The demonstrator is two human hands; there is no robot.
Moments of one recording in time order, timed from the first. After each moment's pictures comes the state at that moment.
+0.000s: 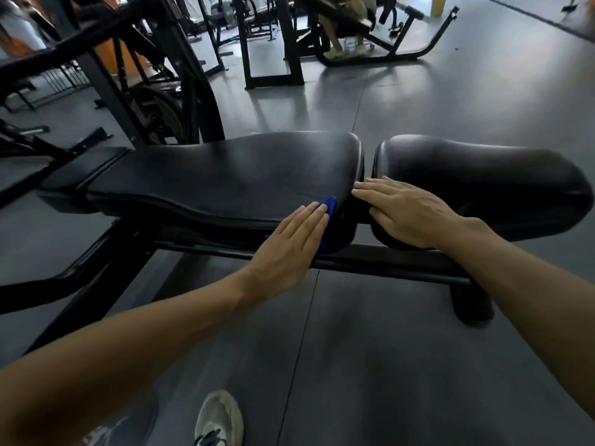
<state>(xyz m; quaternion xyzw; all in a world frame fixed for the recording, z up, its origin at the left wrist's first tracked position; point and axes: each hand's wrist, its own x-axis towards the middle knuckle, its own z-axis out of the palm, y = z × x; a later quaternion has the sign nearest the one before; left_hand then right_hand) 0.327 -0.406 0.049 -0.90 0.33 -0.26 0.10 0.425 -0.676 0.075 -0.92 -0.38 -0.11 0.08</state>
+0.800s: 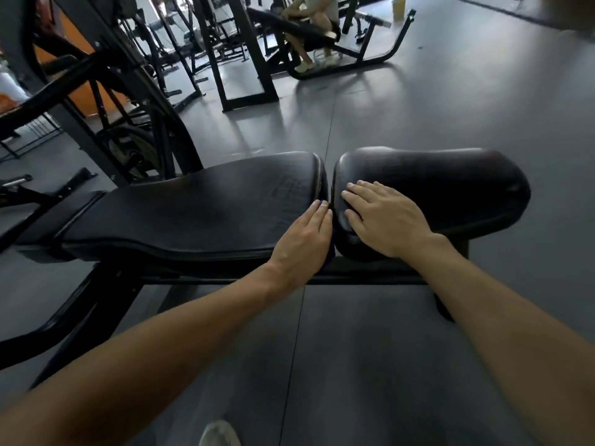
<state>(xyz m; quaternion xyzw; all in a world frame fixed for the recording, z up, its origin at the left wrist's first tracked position) 0.380 -0.501 0.072 -0.90 0.33 -0.22 0.20 0.416 -0.703 0.072 -0.95 -0.23 -0.19 0.08</state>
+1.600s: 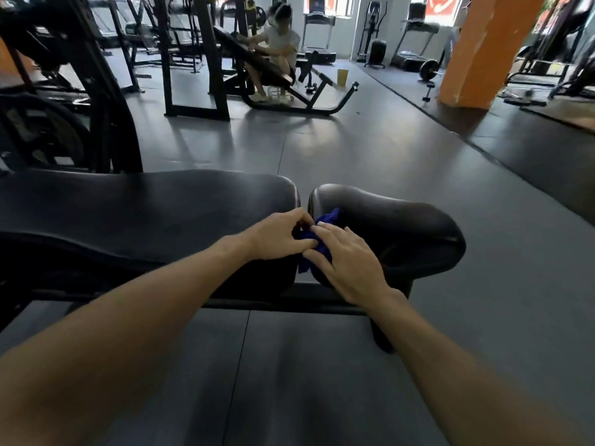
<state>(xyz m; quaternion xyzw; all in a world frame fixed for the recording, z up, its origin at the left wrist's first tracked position) 0.440 -0.461 0.114 -0.90 0.31 0.02 -0.30 0.378 -0.657 0.073 -0.95 -0.19 -0.20 0.16</state>
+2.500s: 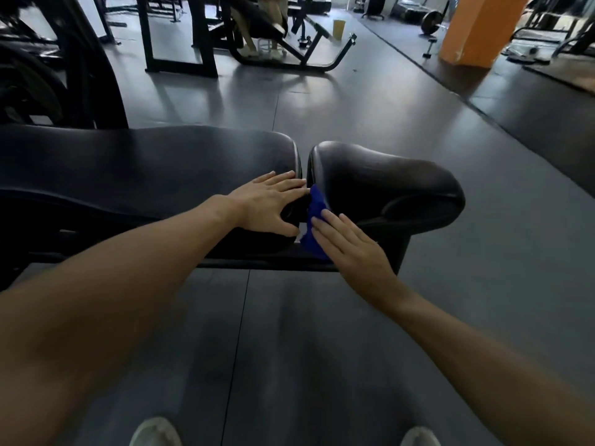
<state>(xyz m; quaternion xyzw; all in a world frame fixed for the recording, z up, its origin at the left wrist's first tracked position) 0.444 -0.436 0.093 -0.93 0.37 0.02 0.02 0.338 -0.684 0.012 -0.89 -0.33 -0.29 -0.08</state>
